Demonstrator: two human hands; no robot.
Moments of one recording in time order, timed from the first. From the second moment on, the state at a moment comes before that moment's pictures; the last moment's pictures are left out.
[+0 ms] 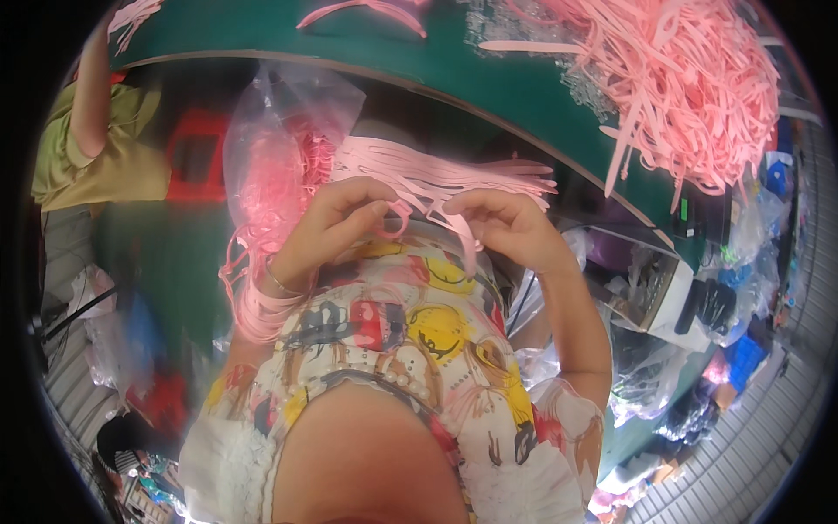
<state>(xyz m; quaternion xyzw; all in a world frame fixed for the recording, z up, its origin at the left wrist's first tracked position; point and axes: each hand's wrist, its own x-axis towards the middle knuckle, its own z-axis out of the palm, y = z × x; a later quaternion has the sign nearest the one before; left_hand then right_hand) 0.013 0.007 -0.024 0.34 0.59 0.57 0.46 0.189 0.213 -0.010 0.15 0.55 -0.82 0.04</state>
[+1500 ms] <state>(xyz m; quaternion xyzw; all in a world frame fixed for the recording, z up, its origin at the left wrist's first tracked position) -0.003 -0.024 0.004 0.14 0.50 0.64 0.57 0.132 0.167 -0.008 0.19 0.50 -0.83 0.16</state>
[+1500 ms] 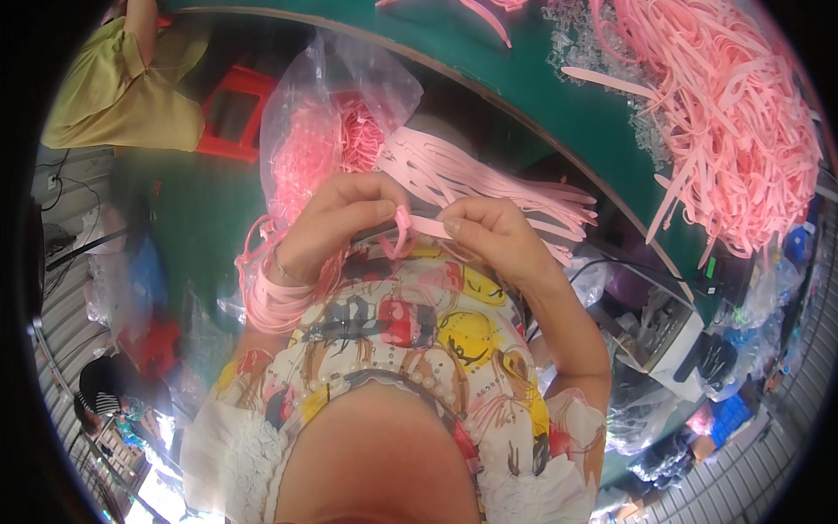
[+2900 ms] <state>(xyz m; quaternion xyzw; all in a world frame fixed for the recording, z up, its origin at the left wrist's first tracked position) -0.011 -0.026 -0.009 0.22 0.60 0.49 0.59 0.135 0.158 -0.039 0.07 0.31 -0.95 0.05</state>
